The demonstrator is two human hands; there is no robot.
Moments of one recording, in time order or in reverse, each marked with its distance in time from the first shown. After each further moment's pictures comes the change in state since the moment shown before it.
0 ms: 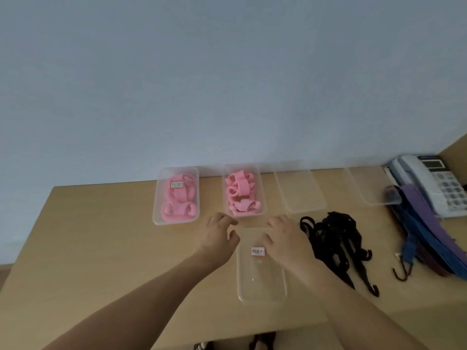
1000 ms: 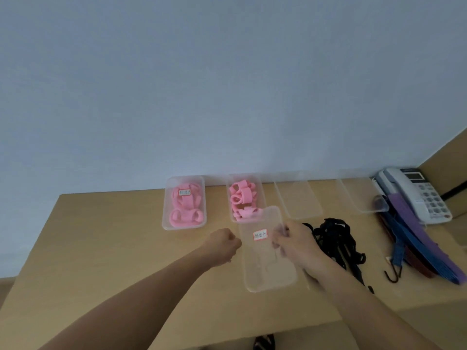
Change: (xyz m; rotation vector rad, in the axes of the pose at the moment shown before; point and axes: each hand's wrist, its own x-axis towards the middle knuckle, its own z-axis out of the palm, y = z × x) left_hand -0.002 0.012 -0.035 -0.226 -0.434 -0.403; right_hand -0.019 -0.017 -0.030 0.634 0.003 0.289
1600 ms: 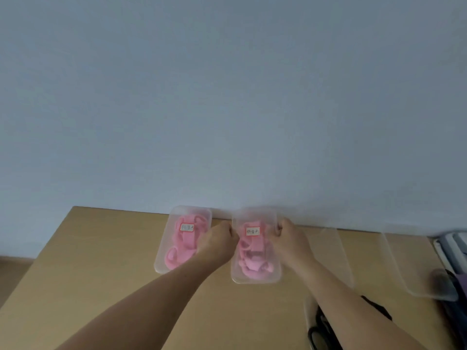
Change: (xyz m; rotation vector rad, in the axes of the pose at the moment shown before) left_hand 0.105 0.043 -0.048 0.231 0.418 -0.117; right_hand 0.156 -0.046 0.008 -0.300 -0.003 -0.170
